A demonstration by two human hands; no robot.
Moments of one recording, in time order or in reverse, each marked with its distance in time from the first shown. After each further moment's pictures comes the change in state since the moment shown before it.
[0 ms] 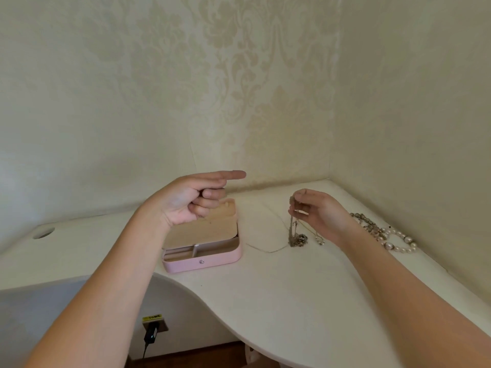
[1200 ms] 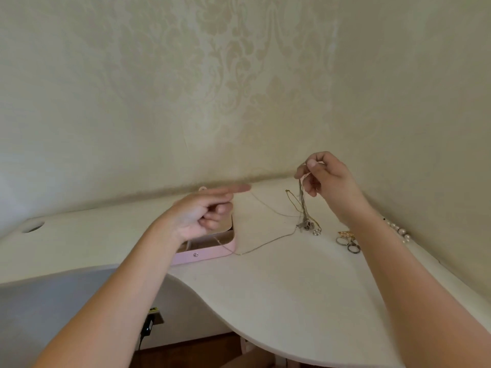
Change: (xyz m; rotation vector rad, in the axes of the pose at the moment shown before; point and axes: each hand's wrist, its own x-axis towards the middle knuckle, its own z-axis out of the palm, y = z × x) left_hand 0.016 -0.047 0.010 -0.105 0.006 -0.028; right_hand -0.016 -0.036 0.008 -0.325 0.205 -0.354
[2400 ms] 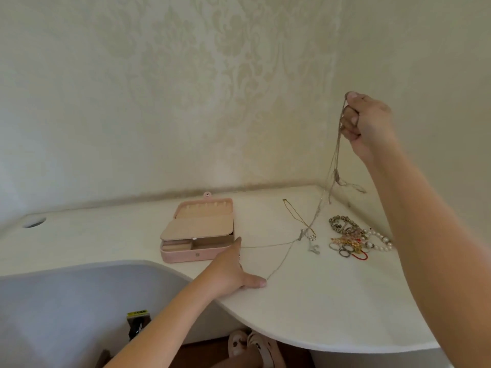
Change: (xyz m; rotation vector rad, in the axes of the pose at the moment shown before) left_hand -0.036 -0.081 0.040 0.820 0.187 -0.128; right_hand 0.061 -0.110 -0.021 0.180 0.213 -0.053
